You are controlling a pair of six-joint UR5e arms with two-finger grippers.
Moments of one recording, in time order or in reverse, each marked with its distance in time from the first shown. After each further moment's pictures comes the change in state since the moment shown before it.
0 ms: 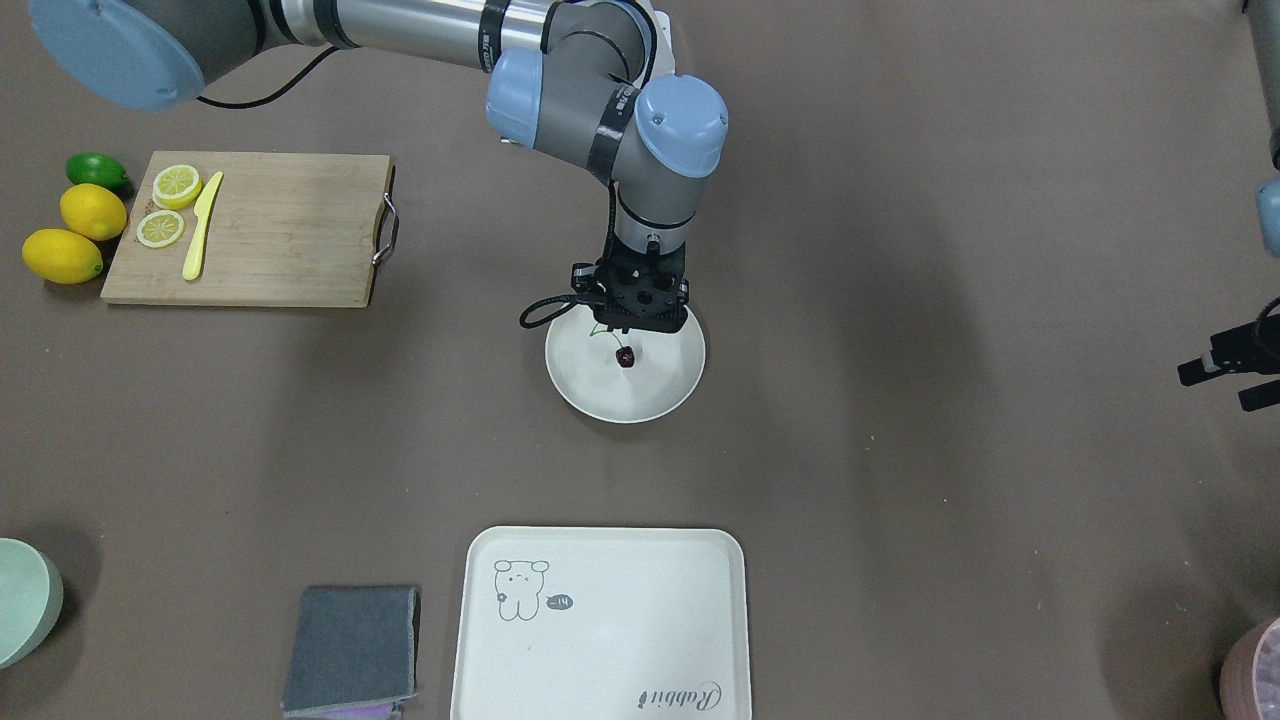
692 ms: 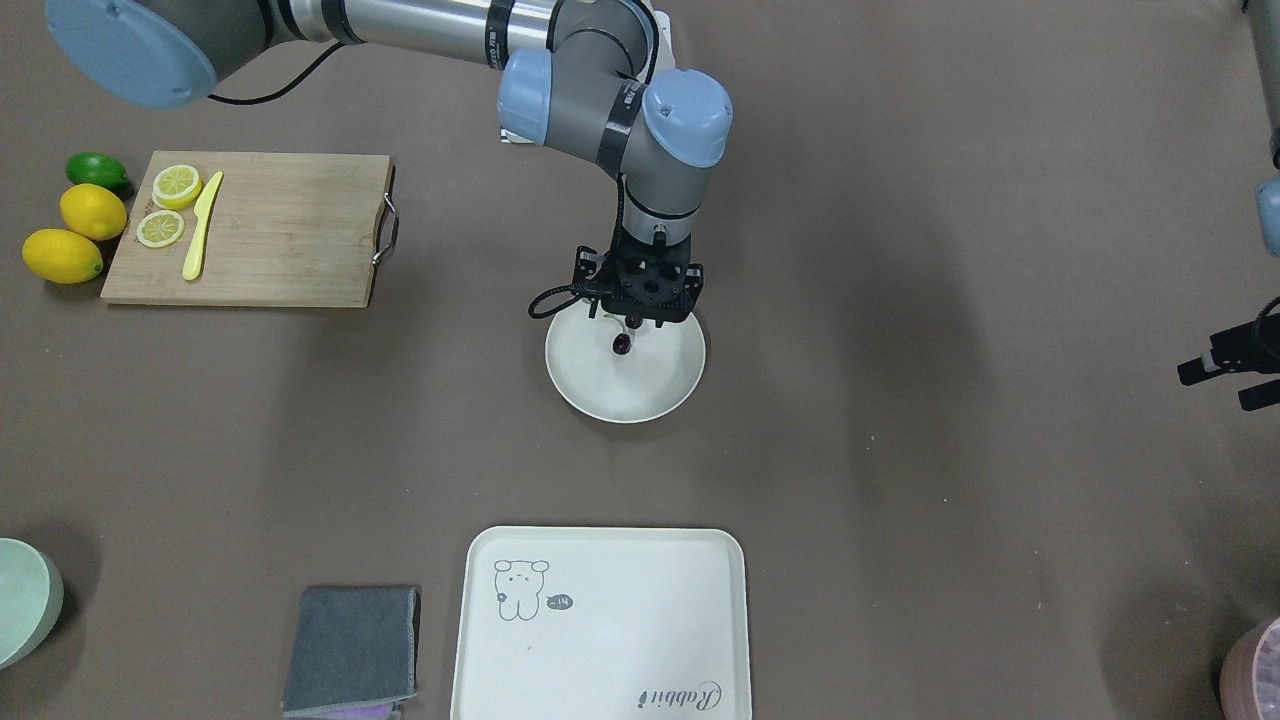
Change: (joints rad) left arm 0.000 0.000 -0.001 0.000 -0.002 0.000; right arm 0.034 -0.023 0.141 -0.078 0.048 0.005
